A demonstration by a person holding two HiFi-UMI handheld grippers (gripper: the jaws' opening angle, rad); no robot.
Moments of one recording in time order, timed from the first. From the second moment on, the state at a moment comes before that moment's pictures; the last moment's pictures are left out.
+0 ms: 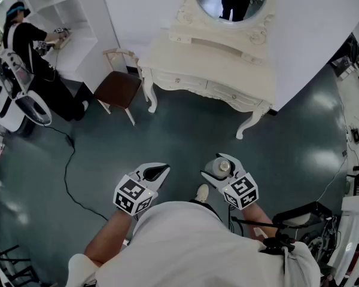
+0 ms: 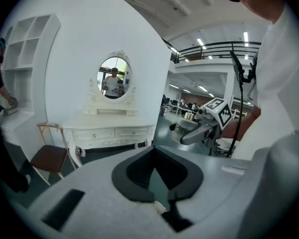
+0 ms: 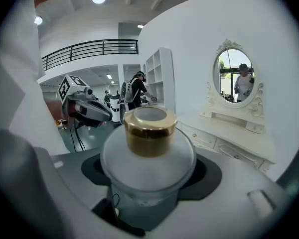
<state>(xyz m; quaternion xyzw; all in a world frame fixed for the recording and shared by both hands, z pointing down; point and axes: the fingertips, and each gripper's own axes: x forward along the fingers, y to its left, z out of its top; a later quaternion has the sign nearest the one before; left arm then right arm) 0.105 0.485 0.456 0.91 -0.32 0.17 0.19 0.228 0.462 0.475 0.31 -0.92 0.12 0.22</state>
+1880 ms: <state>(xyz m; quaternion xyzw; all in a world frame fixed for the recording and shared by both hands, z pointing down) -0.012 0.124 0.468 0.92 -0.31 0.20 0.16 0.106 0.072 0.502 0.32 -0.91 0.11 0.24</state>
